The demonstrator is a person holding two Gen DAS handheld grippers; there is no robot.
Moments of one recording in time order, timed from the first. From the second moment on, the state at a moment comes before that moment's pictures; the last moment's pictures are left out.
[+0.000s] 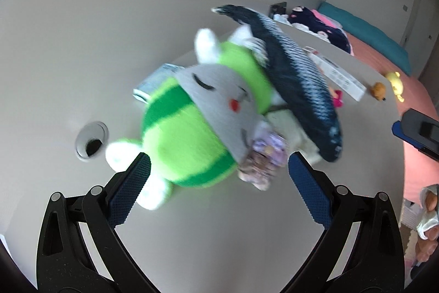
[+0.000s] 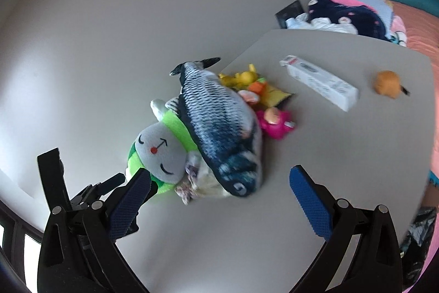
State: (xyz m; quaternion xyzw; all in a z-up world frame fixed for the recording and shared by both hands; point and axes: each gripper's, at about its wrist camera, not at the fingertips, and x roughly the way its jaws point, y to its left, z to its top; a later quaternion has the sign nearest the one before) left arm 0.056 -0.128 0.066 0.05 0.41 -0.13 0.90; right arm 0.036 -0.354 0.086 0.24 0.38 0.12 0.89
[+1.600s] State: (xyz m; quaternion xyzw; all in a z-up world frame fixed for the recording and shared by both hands) left arm 0.077 -0.133 0.124 0.02 0.35 -0.20 0.91; right arm 0.083 -0.314 0.133 0.16 0.34 0.10 0.92
